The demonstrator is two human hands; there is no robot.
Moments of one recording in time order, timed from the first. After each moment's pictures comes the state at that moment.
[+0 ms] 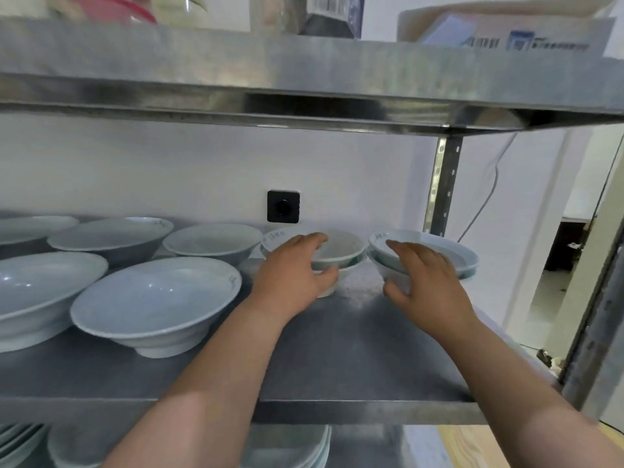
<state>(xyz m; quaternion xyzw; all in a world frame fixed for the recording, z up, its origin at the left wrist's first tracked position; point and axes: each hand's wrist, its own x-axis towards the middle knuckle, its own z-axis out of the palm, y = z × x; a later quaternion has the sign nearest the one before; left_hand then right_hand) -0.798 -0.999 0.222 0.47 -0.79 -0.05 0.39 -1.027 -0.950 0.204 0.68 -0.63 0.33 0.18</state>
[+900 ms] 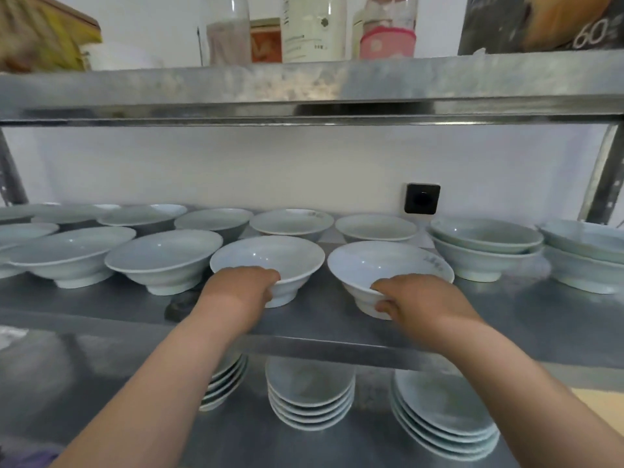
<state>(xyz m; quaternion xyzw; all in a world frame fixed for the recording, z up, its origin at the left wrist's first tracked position) -0.423 -0.934 0.216 0.64 -0.75 0.13 0.03 -0.695 -0.907 0.212 0.80 -0.57 0.07 0.13</state>
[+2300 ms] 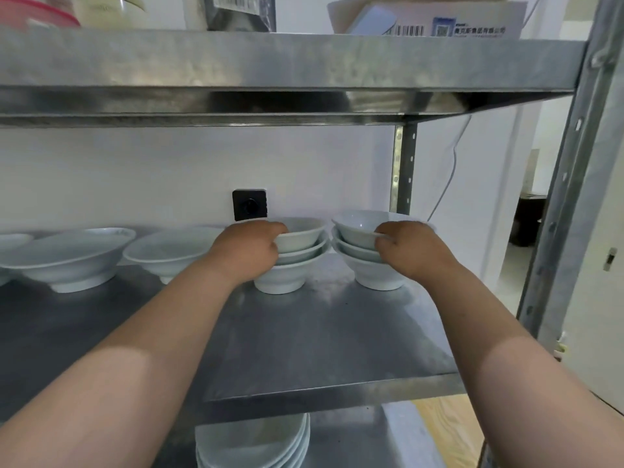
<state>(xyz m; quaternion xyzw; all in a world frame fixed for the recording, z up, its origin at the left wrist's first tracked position) -0.802 -1.042 0.251 0.48 -0.85 0.10 0.20 -1.074 -0.966 0.243 0.66 -0.69 0.29 0.07</state>
